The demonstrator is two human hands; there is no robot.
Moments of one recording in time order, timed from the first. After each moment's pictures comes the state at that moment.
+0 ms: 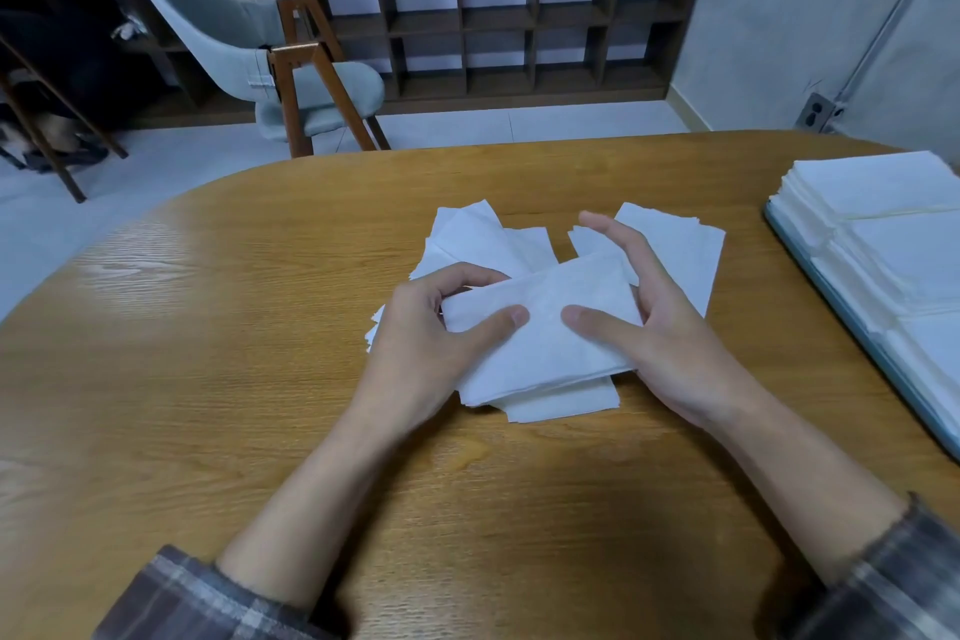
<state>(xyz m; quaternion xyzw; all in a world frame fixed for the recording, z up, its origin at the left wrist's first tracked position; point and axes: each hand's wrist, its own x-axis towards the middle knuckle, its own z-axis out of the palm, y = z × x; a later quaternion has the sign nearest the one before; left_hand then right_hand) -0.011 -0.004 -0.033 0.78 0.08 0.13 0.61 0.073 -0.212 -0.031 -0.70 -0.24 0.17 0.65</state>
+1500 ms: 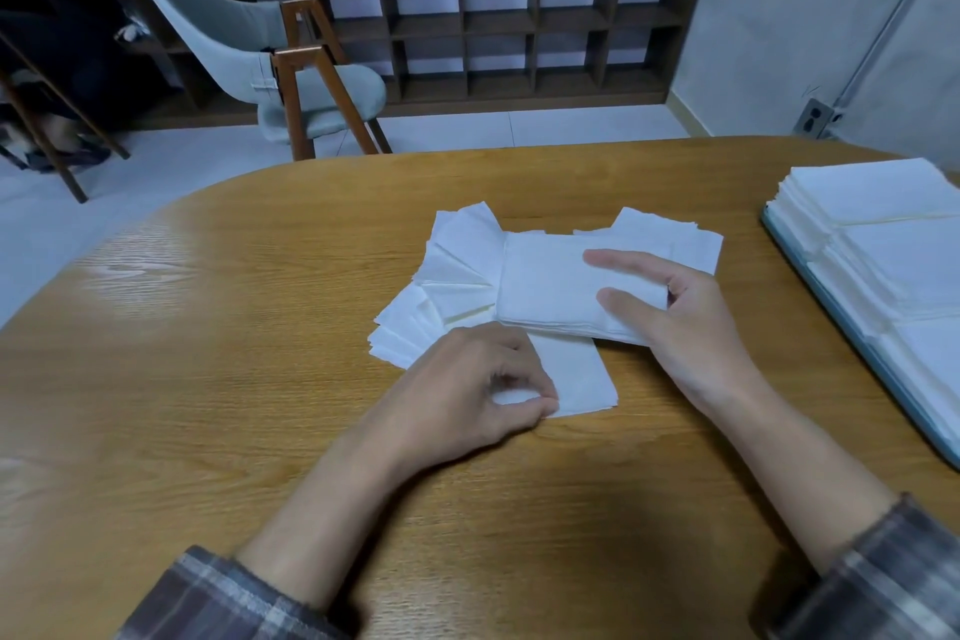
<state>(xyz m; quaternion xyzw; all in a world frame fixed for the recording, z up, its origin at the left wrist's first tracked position) -0.016 -0.008 -0.050 0.92 -0.15 0.04 0.35 0.090 -0.221 -0.041 -0.77 -0.19 0.04 0.60</state>
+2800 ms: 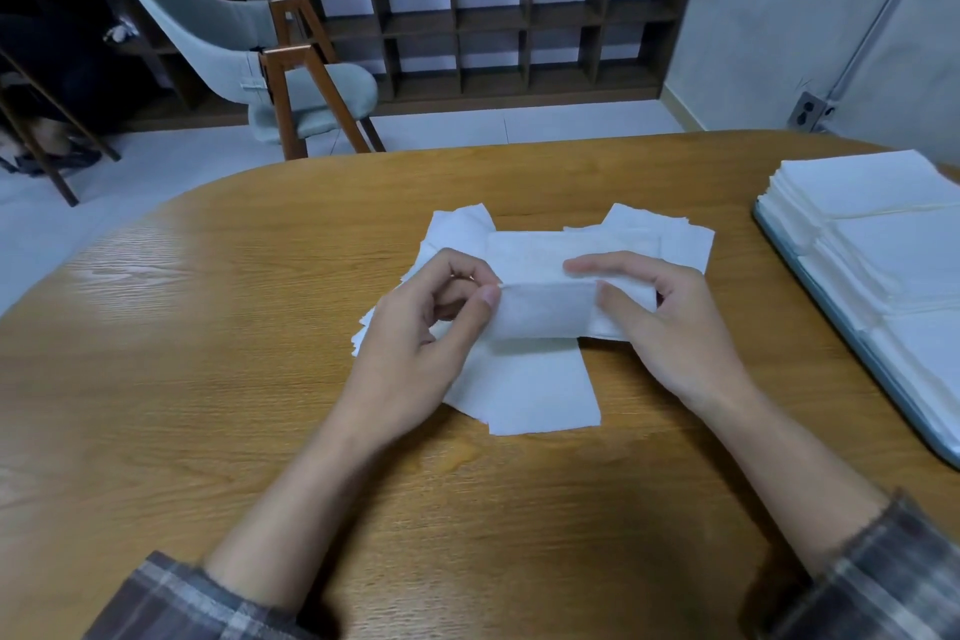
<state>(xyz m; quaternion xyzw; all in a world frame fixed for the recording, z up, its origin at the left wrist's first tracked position) -0.012 -0.007 -0.030 0.80 -0.04 0.19 0.57 0.086 -0.220 -0.037 -0.78 -0.25 0.02 0.58</state>
